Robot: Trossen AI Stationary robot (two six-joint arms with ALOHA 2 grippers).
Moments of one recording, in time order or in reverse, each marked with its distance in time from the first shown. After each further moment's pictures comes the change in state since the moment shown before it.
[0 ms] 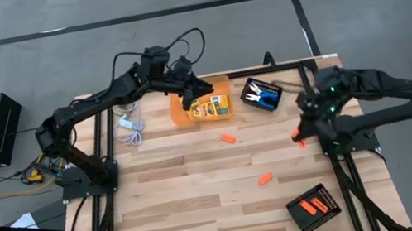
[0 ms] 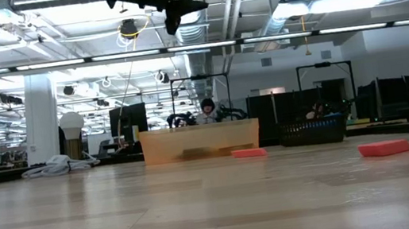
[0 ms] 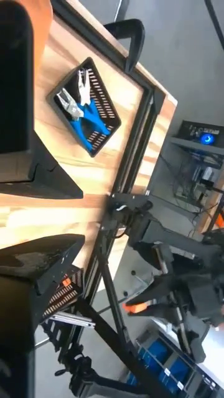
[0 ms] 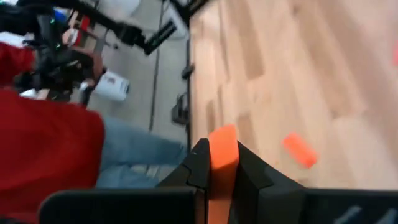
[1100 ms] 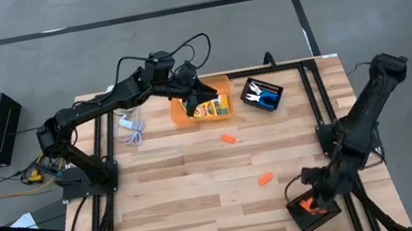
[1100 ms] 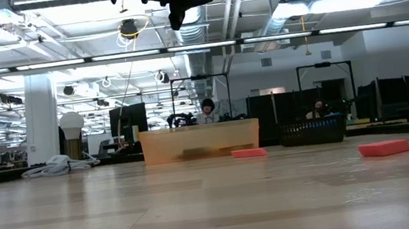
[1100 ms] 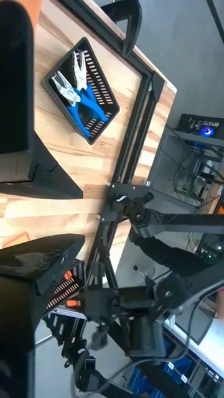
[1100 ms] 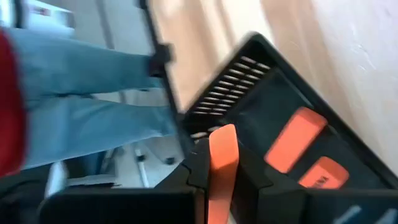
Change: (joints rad) left arm -0.056 0.004 0.000 0.019 -0.035 -0.012; right arm 1.093 0.379 -0.334 0.517 0.640 0.848
